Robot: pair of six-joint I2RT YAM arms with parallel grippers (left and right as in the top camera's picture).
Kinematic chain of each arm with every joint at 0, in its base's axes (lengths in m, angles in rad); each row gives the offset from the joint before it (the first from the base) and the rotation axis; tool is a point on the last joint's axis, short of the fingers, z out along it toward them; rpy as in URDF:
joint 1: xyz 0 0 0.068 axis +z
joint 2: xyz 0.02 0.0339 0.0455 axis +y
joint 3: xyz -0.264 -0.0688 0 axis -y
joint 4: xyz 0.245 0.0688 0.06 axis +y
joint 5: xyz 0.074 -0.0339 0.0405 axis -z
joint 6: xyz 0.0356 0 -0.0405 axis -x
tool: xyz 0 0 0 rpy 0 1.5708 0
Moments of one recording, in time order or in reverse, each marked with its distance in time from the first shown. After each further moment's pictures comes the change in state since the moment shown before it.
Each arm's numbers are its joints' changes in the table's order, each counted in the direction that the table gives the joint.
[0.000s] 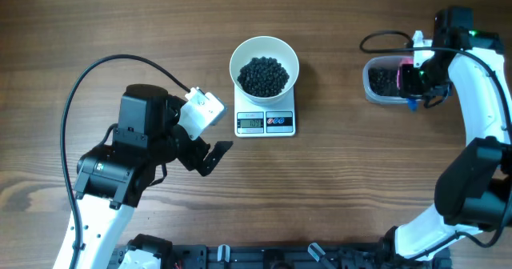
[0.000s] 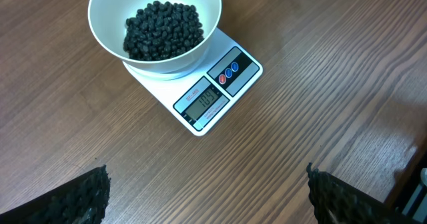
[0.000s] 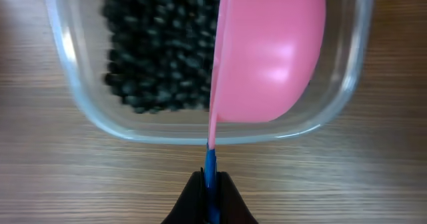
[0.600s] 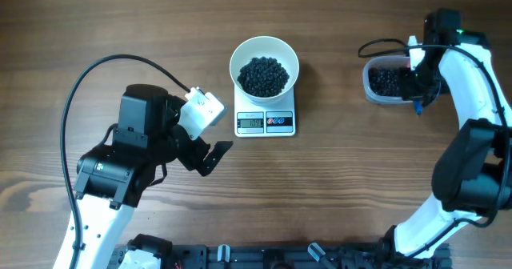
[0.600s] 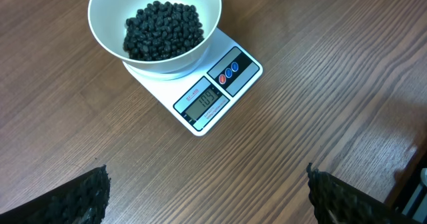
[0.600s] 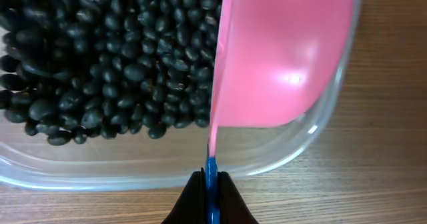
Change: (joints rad) left arm 0.000 0.000 0.000 0.000 0.000 0.000; right arm 0.018 0.084 0.000 -0.050 0.143 0.051
